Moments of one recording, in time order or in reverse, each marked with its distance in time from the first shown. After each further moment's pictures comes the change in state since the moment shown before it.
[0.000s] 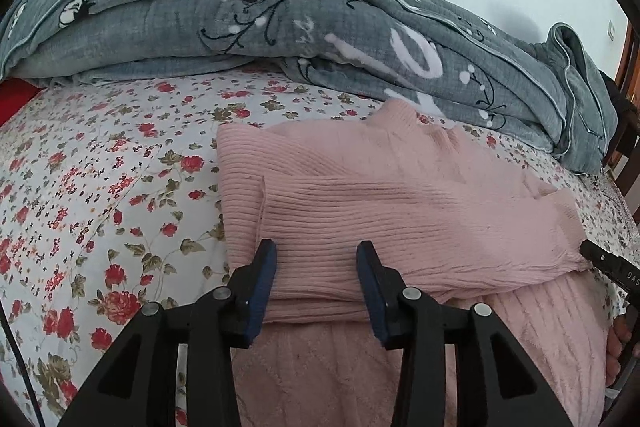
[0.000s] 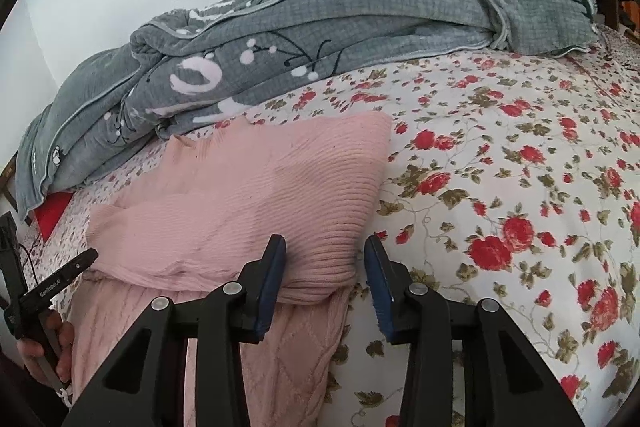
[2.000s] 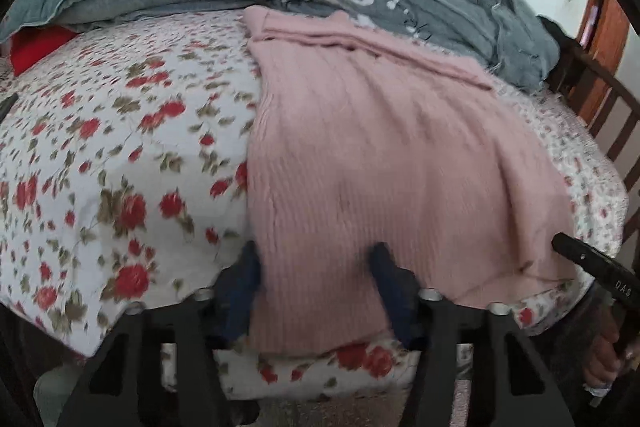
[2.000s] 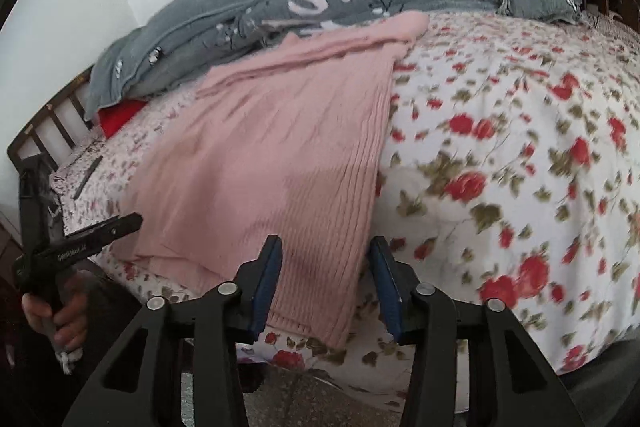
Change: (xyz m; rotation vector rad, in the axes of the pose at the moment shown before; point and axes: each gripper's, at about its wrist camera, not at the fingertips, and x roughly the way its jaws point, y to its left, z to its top) left arm -0.167 -0.012 -0.205 0.049 0.075 -0.020; right arm -0.158 0.032 -0.219 -0.143 0.093 0.145
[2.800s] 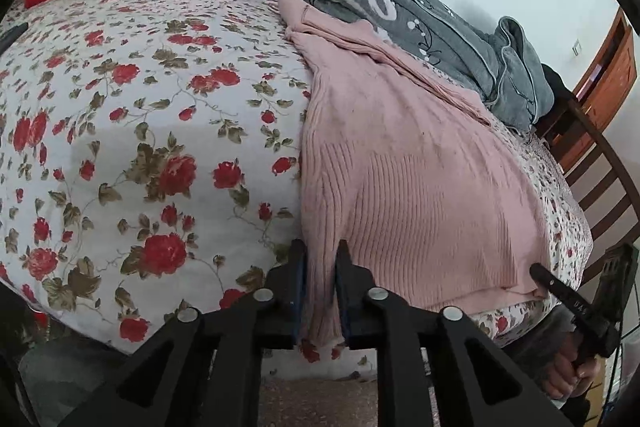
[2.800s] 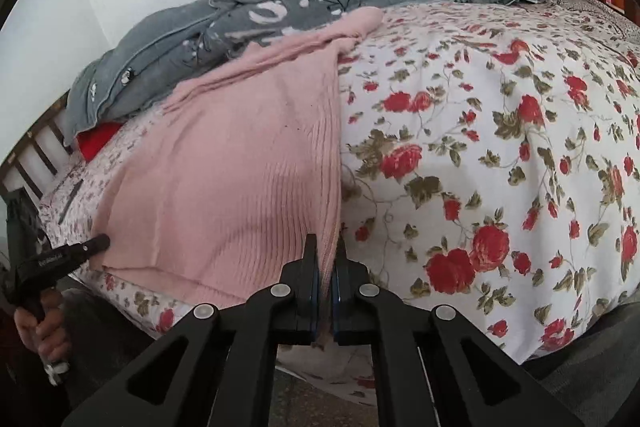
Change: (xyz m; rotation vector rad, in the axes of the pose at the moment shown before) left arm -0.002 0.055 -0.006 -0.177 0.016 -0.163; right arm -0.014 -0.029 -0.009 0.083 -0.050 -0.061
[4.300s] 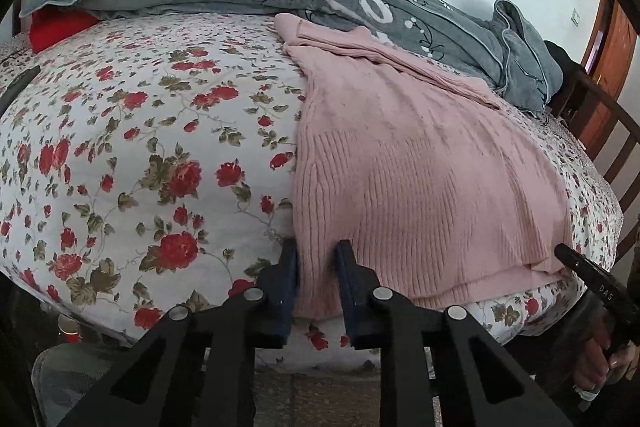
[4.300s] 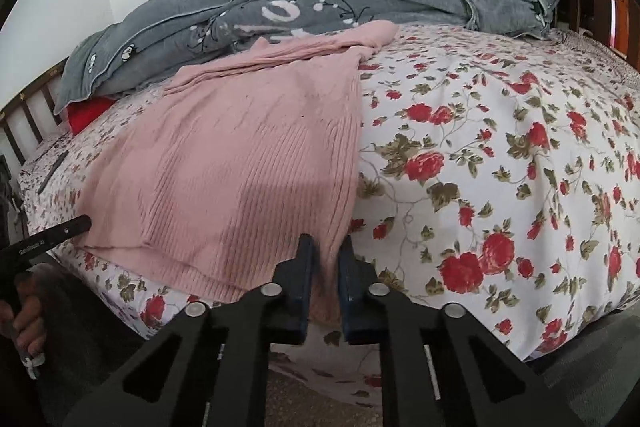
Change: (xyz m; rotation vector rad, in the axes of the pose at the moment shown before) left arm -0.006 -0.018 -0.013 0.106 -0.073 0.124; right arm -0.001 0.019 -0.008 -0.105 -0.036 -0.078
